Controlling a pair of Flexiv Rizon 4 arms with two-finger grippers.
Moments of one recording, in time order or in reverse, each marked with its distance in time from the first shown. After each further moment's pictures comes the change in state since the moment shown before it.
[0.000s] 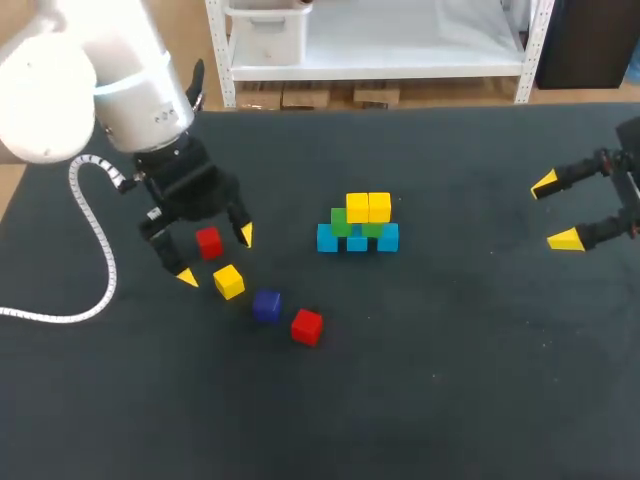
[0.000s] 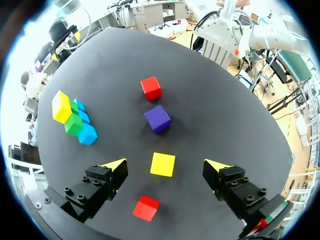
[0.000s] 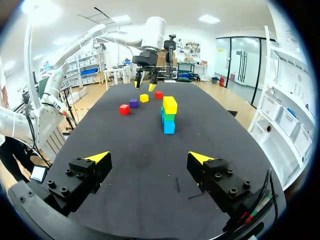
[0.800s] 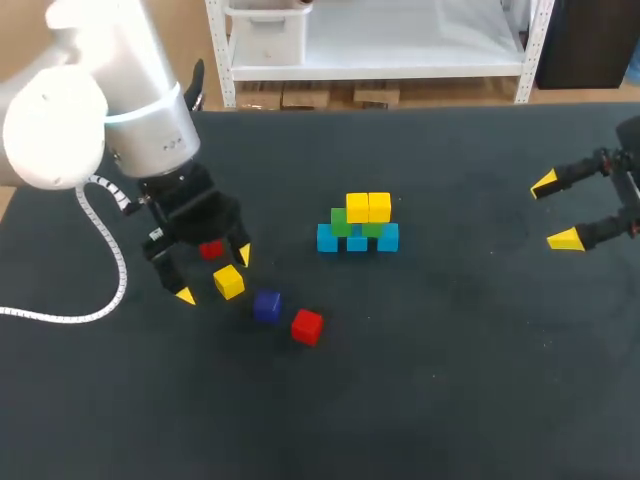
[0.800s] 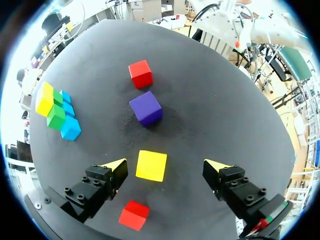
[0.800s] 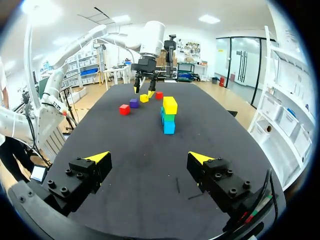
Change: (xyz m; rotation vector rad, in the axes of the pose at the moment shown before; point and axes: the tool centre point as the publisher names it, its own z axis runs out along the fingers) left arm 0.011 -0.012 0.028 0.026 0.042 0.006; right arm 0.000 0.000 0.000 0.000 0.000 0.000
